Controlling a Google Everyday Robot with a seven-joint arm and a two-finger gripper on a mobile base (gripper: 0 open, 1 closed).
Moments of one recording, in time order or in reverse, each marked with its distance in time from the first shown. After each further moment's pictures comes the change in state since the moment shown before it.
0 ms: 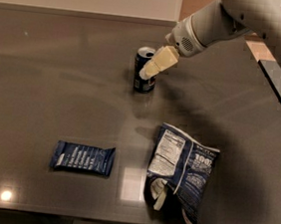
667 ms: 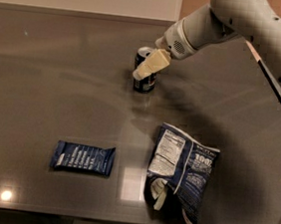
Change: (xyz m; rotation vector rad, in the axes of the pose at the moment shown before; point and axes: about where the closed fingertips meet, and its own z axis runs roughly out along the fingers) arm -0.004 0.002 0.022 -0.022 -0.013 -0.016
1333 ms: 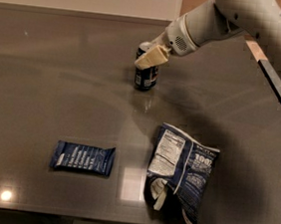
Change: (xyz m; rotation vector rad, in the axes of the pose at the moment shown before) arm -0.014 0.007 -0.009 -0.026 -0.038 -0.004
